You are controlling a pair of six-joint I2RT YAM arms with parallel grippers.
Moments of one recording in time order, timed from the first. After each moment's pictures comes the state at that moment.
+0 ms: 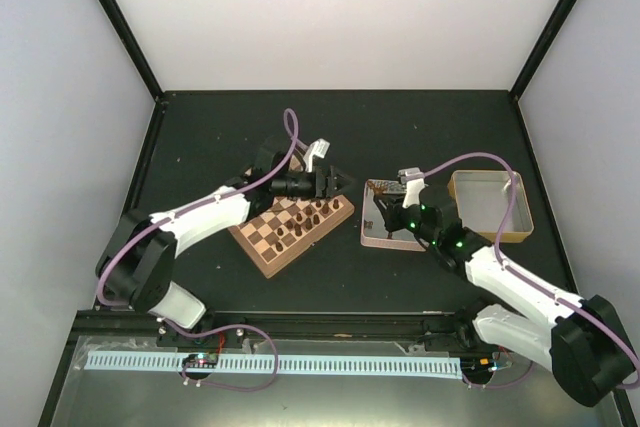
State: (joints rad) left arm -0.59 1.49 0.90 0.11 0.69 -0.79; right arm 0.57 1.03 0.46 0.11 -0.11 0.42
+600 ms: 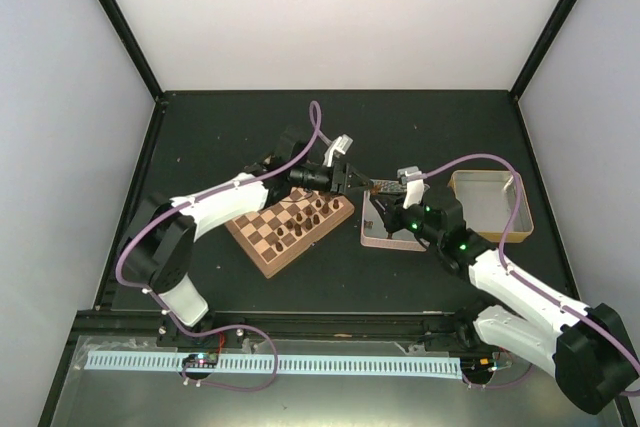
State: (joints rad) left arm -0.65 1.65 1.08 0.12 0.85 -0.79; right arm 0.57 0.96 0.45 0.16 -0.22 0.42
